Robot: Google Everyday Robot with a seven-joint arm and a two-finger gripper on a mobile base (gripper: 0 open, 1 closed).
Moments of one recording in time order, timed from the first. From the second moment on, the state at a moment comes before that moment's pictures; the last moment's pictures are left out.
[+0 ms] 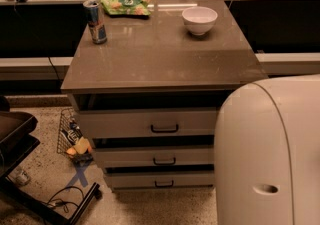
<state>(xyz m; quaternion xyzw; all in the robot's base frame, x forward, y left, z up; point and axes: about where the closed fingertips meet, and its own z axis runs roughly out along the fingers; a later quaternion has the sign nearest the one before) 0.733 -0.275 1.224 -0.55 0.63 -0.42 0.35</state>
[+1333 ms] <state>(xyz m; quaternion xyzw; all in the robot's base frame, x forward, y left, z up) 0.716 -0.161 1.144 -0.51 0.73 -0.22 0.39</state>
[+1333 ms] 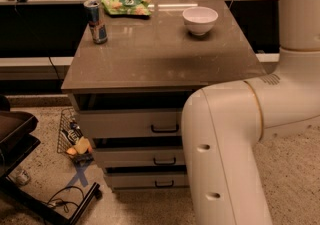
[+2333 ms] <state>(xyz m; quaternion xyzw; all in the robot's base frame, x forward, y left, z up) 0.731 -0.135 1.113 -0.51 0.73 -0.20 0.41</state>
